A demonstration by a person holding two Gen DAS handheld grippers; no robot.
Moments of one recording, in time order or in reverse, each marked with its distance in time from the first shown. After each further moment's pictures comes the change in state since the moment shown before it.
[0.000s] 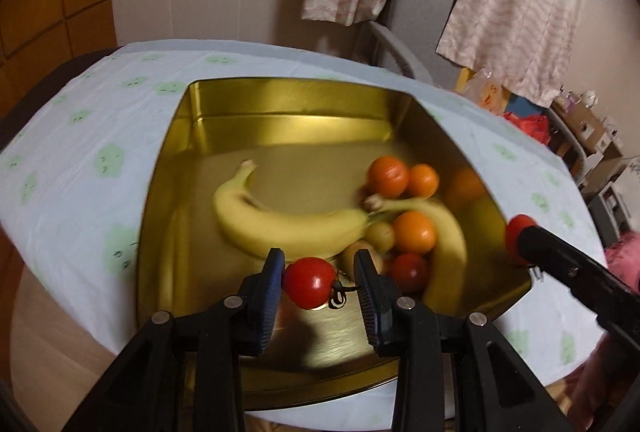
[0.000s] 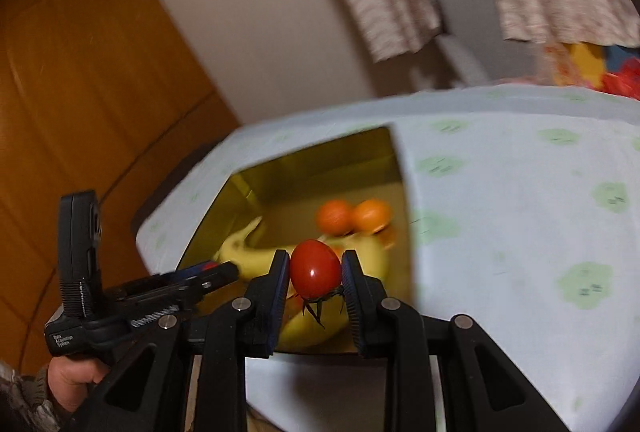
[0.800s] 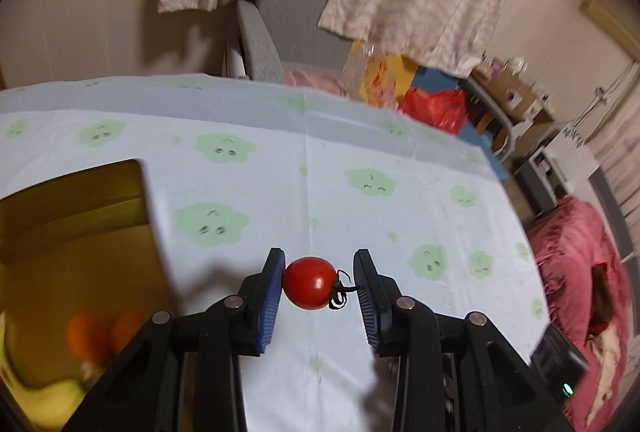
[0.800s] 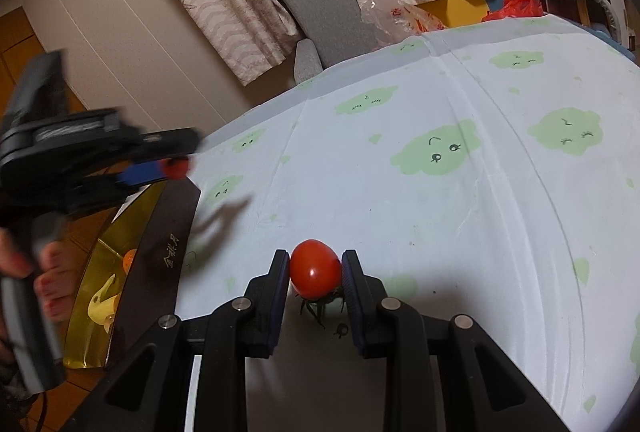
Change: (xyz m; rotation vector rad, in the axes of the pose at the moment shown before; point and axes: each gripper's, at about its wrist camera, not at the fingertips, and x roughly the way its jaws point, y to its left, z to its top) left arm 0.079 -0.203 0.117 0.108 0.093 -0.325; right arm -0.047 -0.205 -0.030 0.317 -0.148 -0.246
